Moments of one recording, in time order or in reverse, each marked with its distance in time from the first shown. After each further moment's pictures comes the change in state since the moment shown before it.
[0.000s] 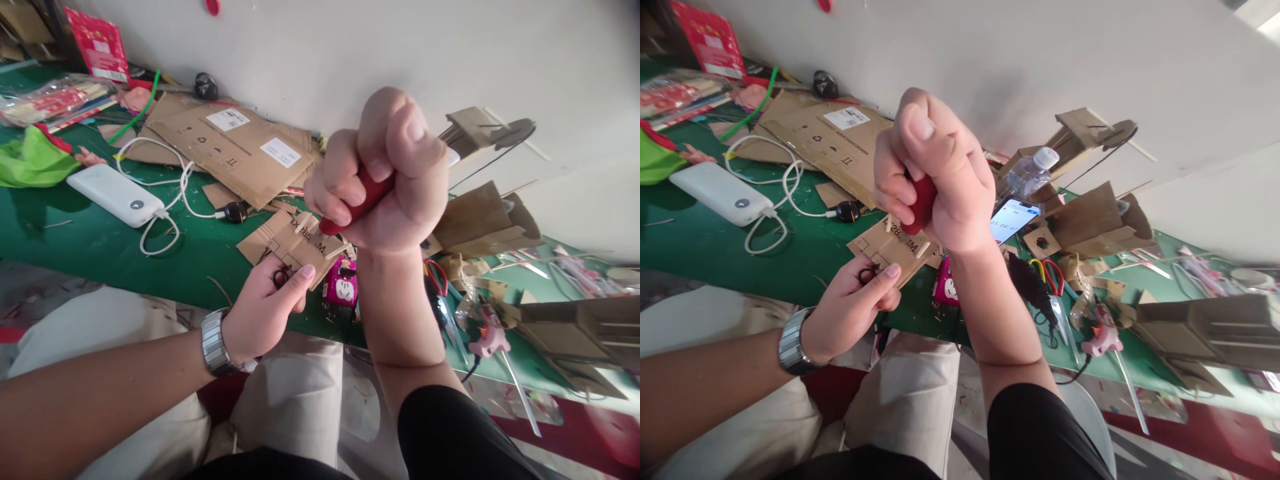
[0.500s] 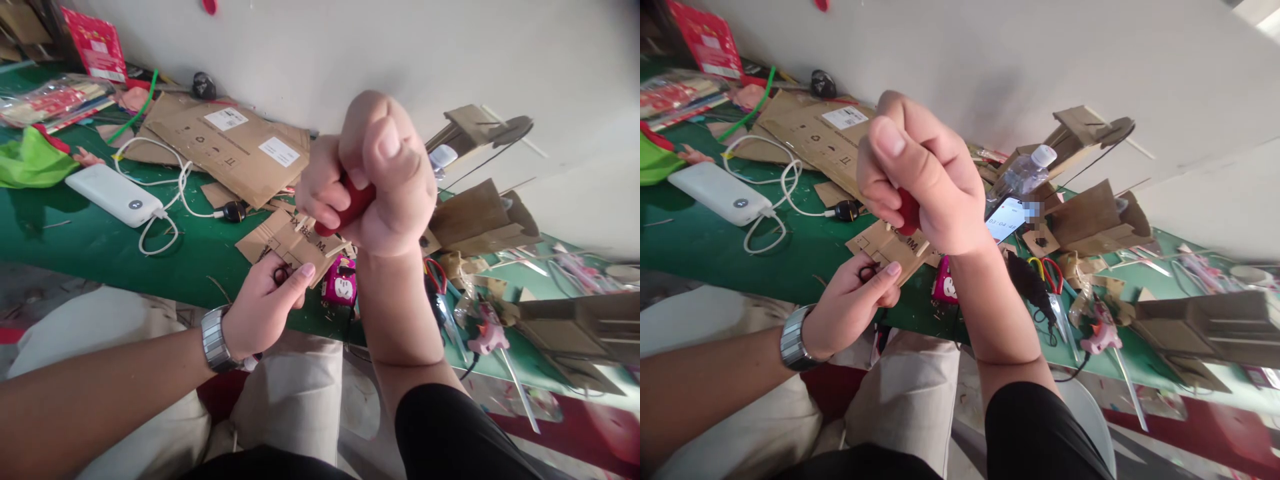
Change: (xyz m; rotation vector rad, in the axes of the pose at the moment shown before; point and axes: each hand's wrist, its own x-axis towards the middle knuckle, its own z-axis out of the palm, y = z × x) left_hand 0.002 -0.001 -0.001 0.035 -0.014 0.026; right_hand -0.005 0.002 0.004 0.076 -0.209 -0.071
